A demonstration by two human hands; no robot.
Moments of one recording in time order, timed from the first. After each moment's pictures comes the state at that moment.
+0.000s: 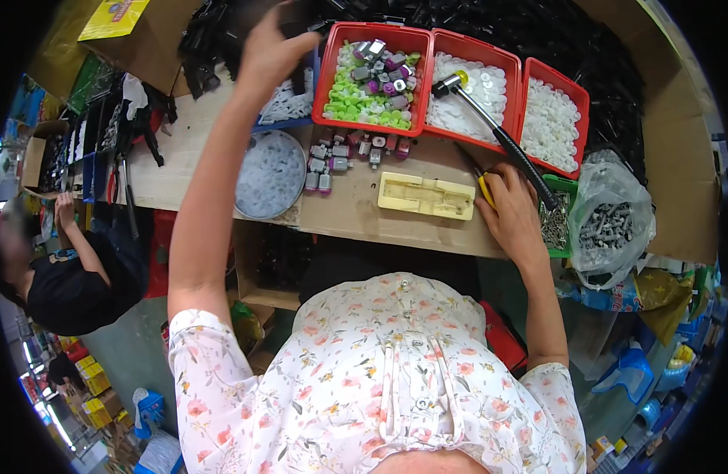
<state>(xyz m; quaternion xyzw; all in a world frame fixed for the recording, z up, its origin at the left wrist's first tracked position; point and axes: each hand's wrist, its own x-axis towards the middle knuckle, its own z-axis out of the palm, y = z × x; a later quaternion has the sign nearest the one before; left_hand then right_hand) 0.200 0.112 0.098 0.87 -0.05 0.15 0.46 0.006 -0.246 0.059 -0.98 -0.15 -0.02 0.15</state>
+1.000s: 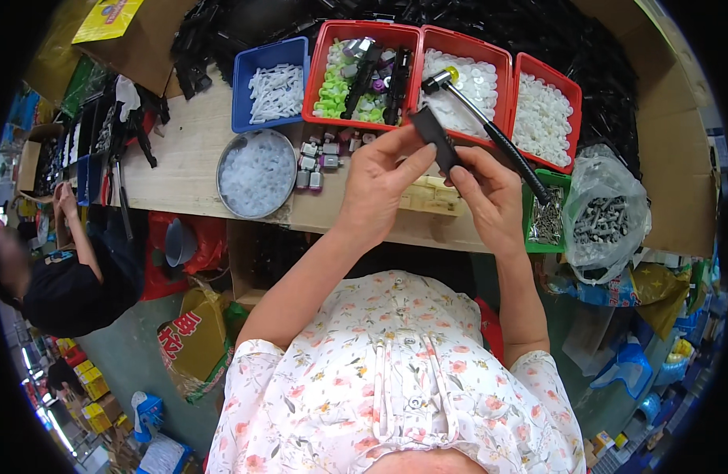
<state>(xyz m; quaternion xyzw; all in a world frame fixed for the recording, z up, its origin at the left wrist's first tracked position) 0.035 -0.024 0.076 0.48 -0.03 -0.10 0.87 0.018 -0.197 0.089 -0.75 -0.06 0.06 0.65</state>
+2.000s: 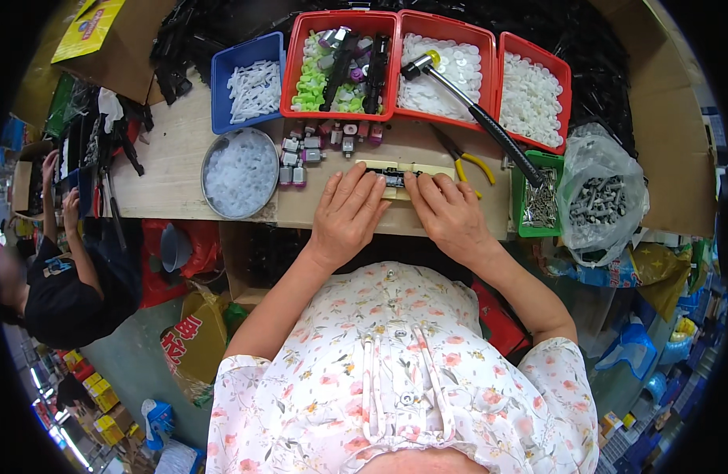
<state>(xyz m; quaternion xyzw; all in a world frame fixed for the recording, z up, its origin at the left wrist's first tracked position) -0.013 0.016 -0.001 0.89 -0.30 0.25 0.24 -0.016 -0.197 0.047 -0.93 -0.34 -0.16 0.00</state>
